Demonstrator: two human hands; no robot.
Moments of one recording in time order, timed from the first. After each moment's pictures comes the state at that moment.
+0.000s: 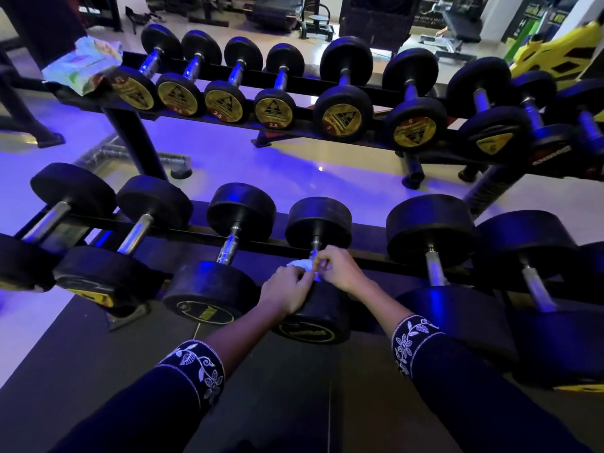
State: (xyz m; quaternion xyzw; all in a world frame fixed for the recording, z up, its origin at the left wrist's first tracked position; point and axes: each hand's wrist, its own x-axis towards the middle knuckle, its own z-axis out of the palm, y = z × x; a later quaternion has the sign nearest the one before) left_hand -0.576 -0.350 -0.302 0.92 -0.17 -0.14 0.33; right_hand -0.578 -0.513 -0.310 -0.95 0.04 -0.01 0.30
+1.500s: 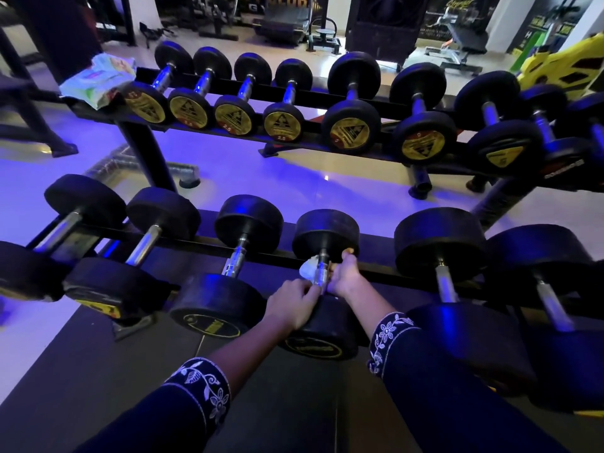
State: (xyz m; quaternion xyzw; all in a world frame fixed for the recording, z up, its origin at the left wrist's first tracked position) left_hand -0.575 -0.347 -0.300 0.92 -0.18 -0.14 0.33; right_hand -0.532 -0.502 -0.318 -0.32 0.39 0.08 0.86
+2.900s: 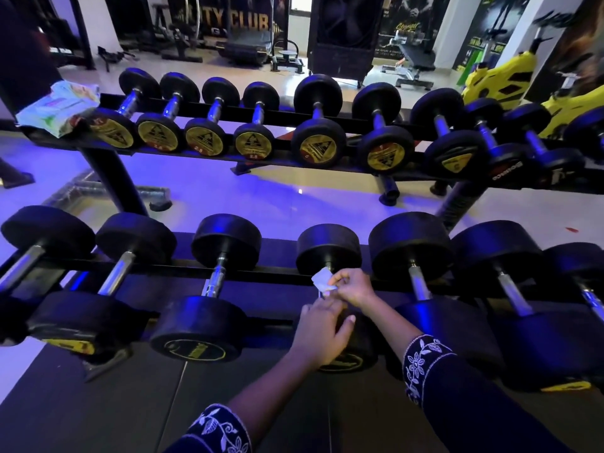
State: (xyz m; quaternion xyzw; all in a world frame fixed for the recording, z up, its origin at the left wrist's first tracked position) left_hand -0.623 -0.395 -0.306 0.87 -0.40 -0.05 0.29; right_hand -0.590 -0.549 -0.308 -0.85 0.28 -0.02 0.45
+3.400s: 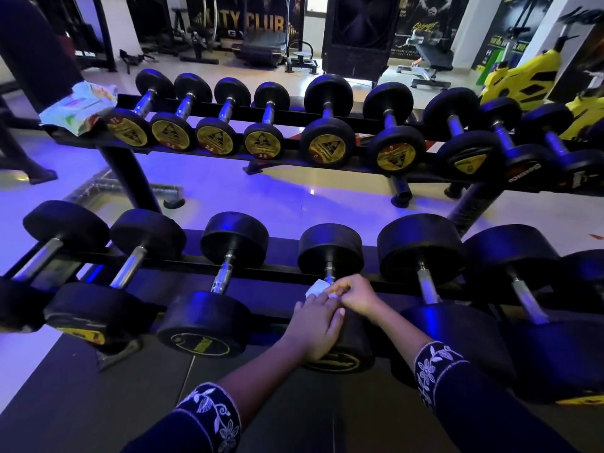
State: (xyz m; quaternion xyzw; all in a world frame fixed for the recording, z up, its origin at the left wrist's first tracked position) left_hand -0.608 -0.385 -0.304 0.89 -0.39 -0.09 0.24; right_hand -0.593 -0.552 -0.324 -0.88 0.19 0.03 0.44
